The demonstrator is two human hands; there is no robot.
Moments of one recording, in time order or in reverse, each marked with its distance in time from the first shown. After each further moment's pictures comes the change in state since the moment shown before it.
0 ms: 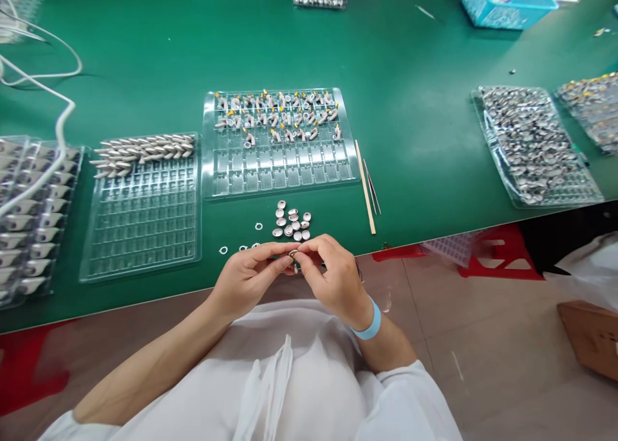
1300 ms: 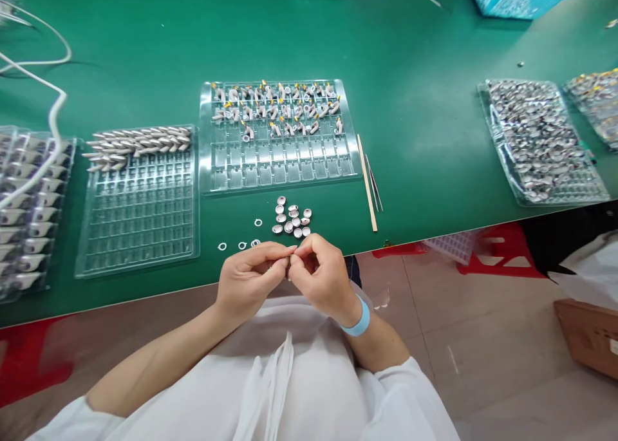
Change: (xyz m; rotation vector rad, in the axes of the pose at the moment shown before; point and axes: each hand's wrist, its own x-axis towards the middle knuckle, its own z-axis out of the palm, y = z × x) left_hand -0.004 0.003 0.017 0.069 0.320 0.090; right_hand -0.002 0.000 0.022 0.341 -0.010 0.221
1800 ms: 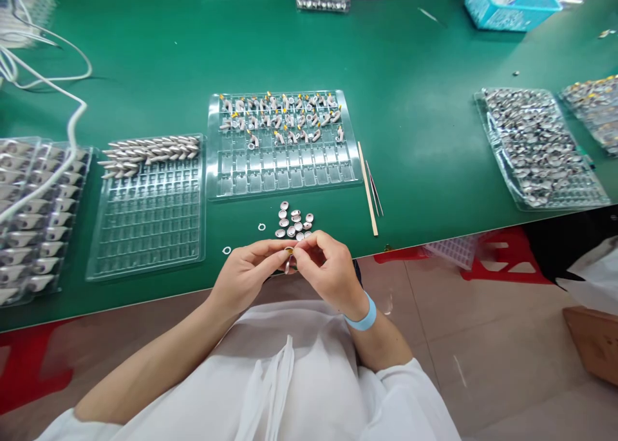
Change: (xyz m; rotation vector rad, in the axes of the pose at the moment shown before) left_hand 0.014 0.004 -0.015 -0.225 -0.223 -0.273; right_hand 0.011 -0.007 -0.010 -0.039 -0.032 0.000
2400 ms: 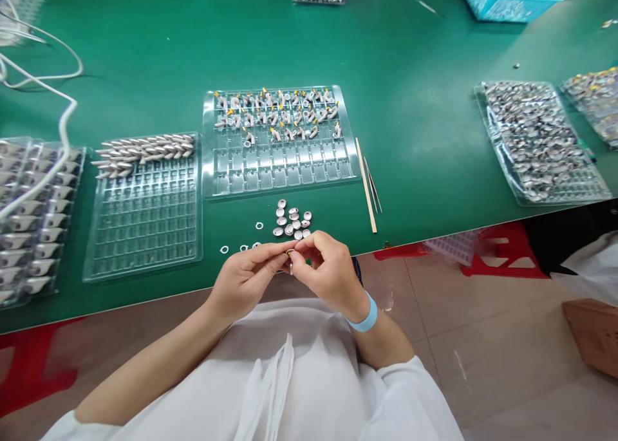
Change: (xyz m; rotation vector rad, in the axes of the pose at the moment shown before) left_hand -0.007 -0.003 -0.001 0.232 -0.031 0.199; right_hand -0.003 -0.002 -0.001 -0.178 0.051 -0.044
